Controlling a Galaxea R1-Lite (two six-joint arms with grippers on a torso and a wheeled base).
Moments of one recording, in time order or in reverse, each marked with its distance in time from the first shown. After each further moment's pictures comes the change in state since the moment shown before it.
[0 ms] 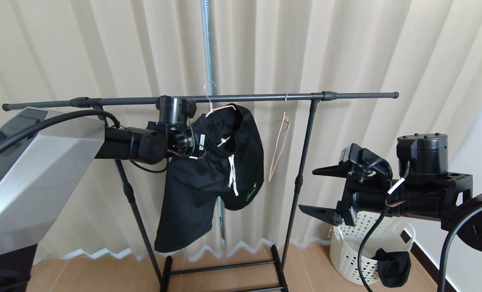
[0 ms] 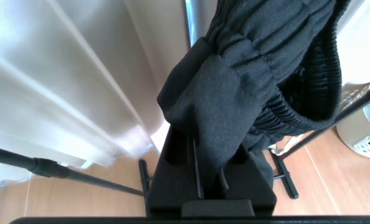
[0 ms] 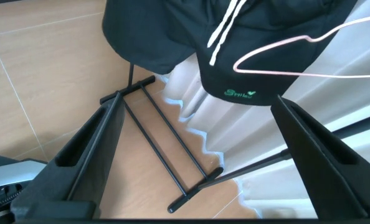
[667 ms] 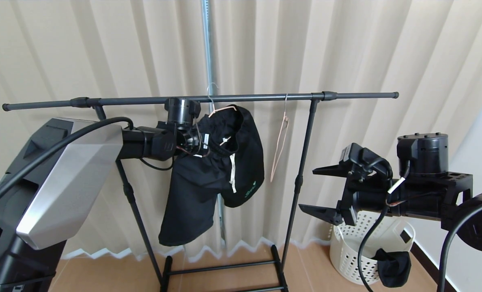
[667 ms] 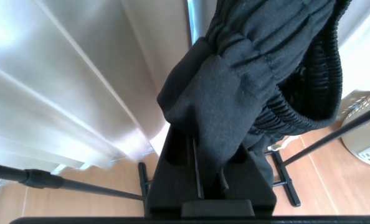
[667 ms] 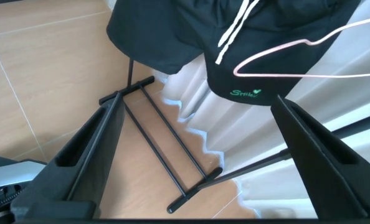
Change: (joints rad) left arm 0.003 0.113 -0.186 0.085 0.017 -0.003; right arm -0.003 0.000 -0.002 -0.001 0.000 0.000
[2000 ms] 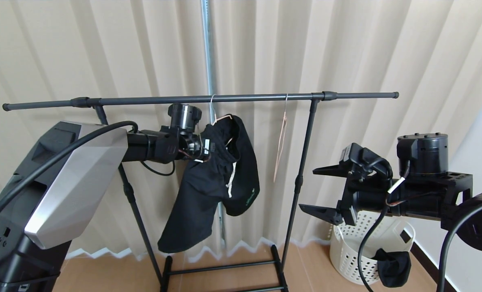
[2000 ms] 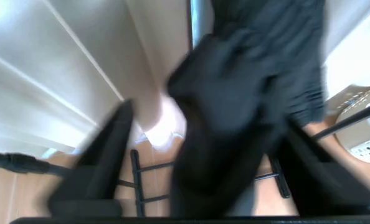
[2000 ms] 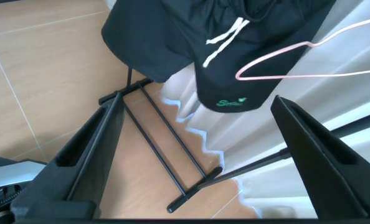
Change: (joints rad) left arm -0.003 0.015 0.006 0.052 0.006 -0.074; right arm -0.003 0.001 0.000 0.000 0.000 0.000
